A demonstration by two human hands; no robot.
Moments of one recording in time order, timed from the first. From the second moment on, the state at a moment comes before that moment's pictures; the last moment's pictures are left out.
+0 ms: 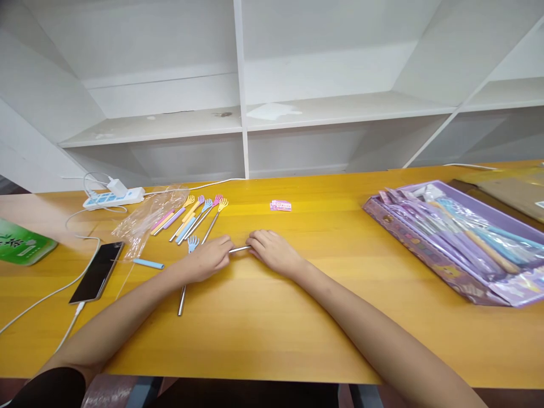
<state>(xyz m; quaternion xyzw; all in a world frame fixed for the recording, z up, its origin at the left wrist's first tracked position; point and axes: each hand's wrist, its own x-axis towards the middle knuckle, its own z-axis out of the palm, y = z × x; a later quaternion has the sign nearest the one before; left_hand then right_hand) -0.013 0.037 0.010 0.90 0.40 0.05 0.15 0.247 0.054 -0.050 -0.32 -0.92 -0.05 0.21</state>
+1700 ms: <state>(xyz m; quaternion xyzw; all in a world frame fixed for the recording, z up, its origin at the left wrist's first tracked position) -0.067 0.085 -0.026 0.91 0.39 0.12 0.07 0.300 0.081 -0.047 -0.44 -0.88 0.10 0.16</state>
